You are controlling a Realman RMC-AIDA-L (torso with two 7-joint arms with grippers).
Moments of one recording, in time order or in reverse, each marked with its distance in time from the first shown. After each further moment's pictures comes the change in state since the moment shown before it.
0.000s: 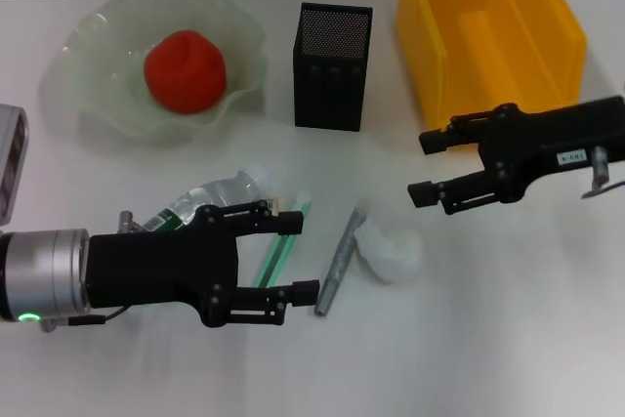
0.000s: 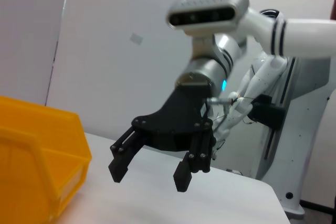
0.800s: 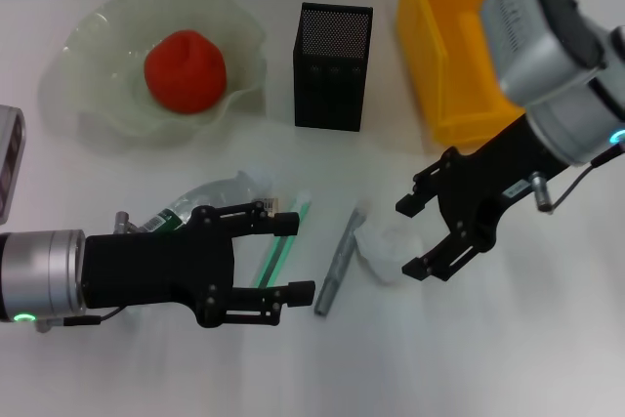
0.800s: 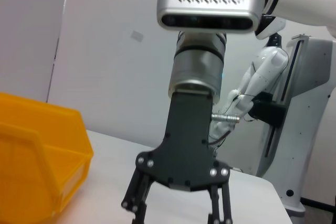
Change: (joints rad) left arm 0.002 0.007 0.001 0.001 0.001 -0.001 -0.004; right arm 0.172 0.035 -0.305 -0.087 -0.280 -0.011 0.099
